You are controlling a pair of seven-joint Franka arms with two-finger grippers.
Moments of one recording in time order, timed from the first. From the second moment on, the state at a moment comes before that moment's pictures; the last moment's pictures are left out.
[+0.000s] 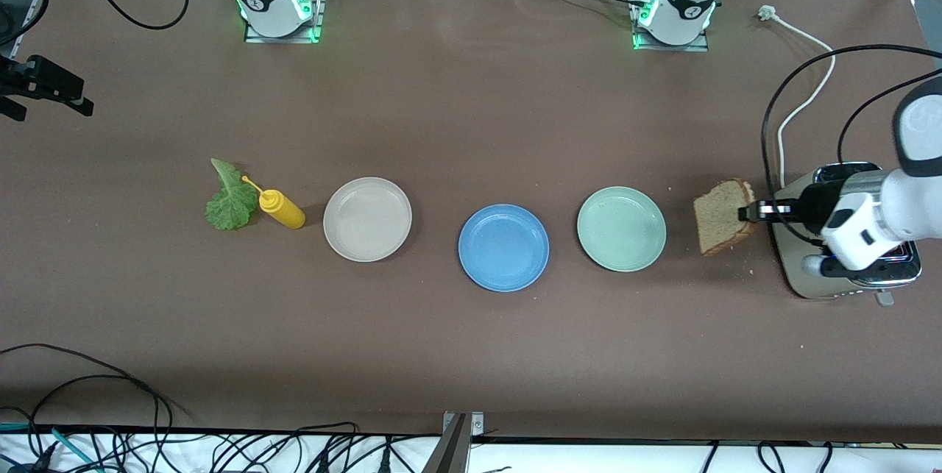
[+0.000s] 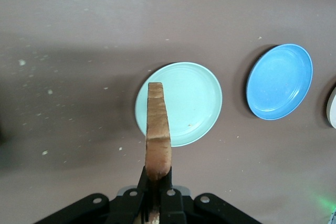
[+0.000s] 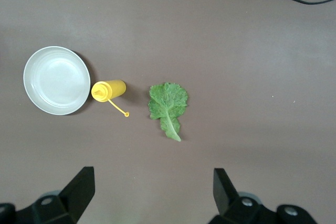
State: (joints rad) left arm 0.15 0.48 -0.16 -1.32 -0.23 1.55 -0.01; right arm -0.05 0.00 -0.03 -1.55 0.02 1.55 -0.16
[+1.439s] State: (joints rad) left arm -0.20 0.72 -0.16 -1.33 -0.67 1.94 -0.20; right arm -0.05 0.00 -0.03 -1.55 0.02 1.55 -0.16
